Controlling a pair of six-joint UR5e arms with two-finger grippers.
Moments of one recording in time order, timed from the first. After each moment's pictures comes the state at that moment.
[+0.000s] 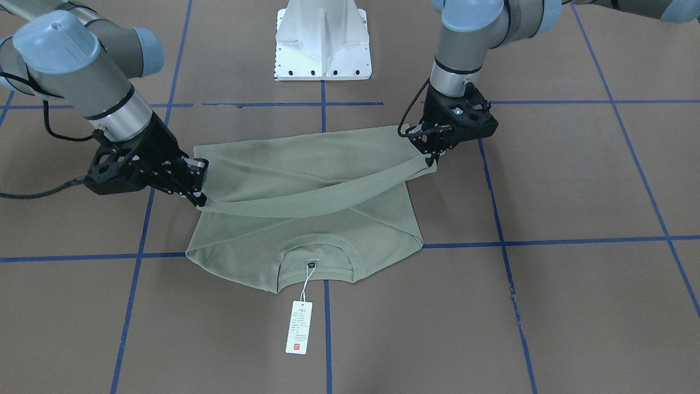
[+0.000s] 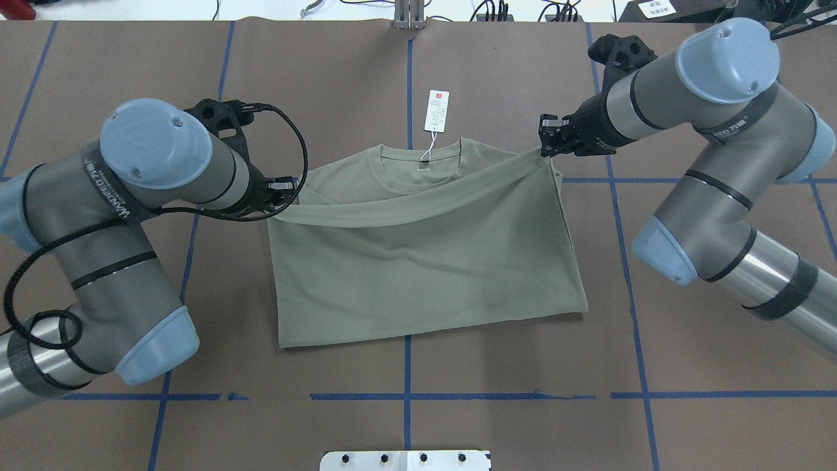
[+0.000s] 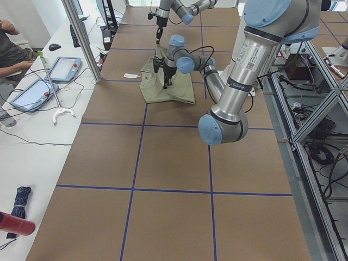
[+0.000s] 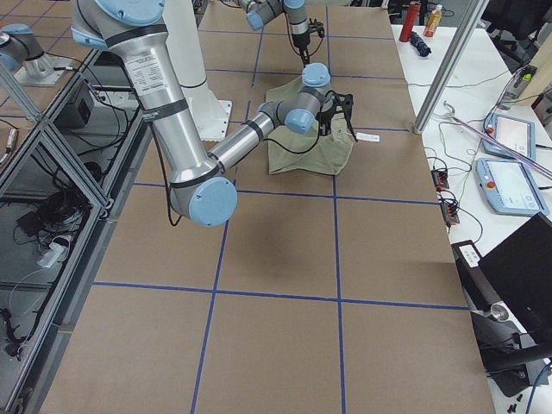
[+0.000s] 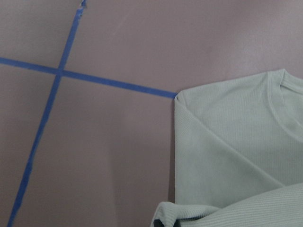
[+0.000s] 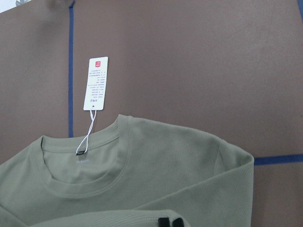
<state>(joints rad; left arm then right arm) -0.65 -2.06 -1.88 -1.59 -1.77 -1.34 0.84 -1.12 1.71 -1.17 2.03 1.24</state>
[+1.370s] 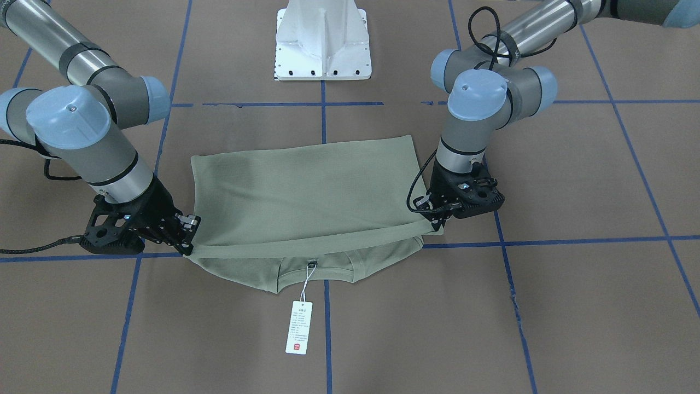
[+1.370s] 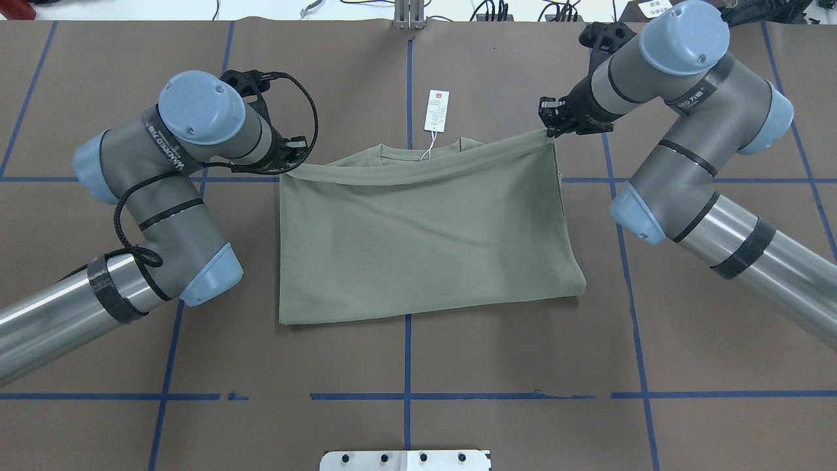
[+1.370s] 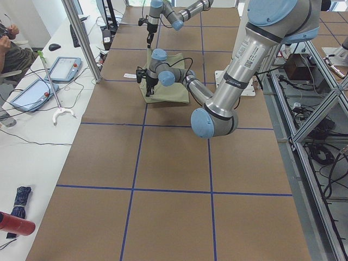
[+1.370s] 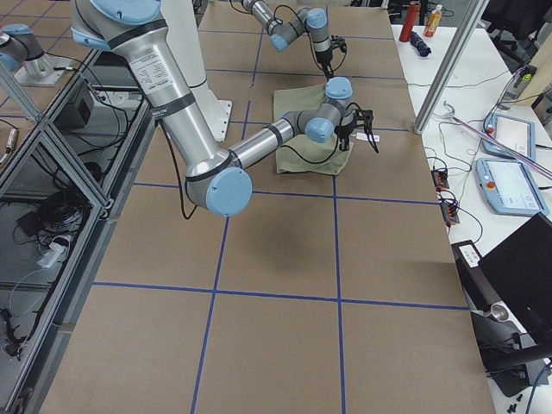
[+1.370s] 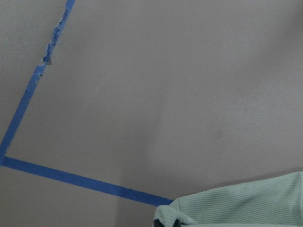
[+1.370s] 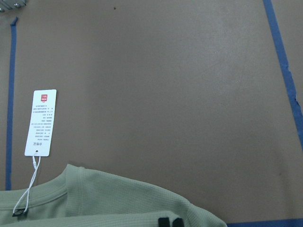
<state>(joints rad) -0.71 -2.17 -1.56 -1.83 -1.77 -1.35 0.88 -1.05 1.53 -1.15 2.02 1.18</state>
